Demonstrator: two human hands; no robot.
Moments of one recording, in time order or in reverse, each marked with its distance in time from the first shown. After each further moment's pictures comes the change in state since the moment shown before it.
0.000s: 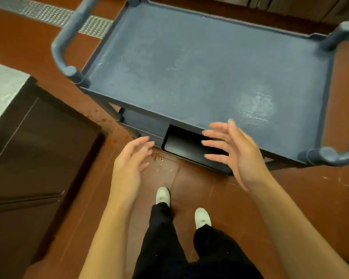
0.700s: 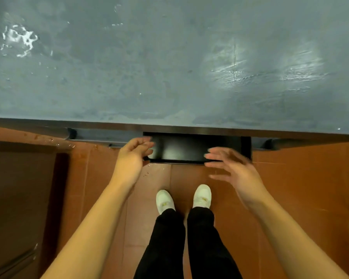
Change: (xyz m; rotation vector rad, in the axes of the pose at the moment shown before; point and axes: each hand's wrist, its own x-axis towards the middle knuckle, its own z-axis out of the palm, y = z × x) left_hand 0.231 -0.154 0.065 0.255 -0.317 -0.274; right_hand 0.120 0.216 -0.018 0.056 0.331 0.221
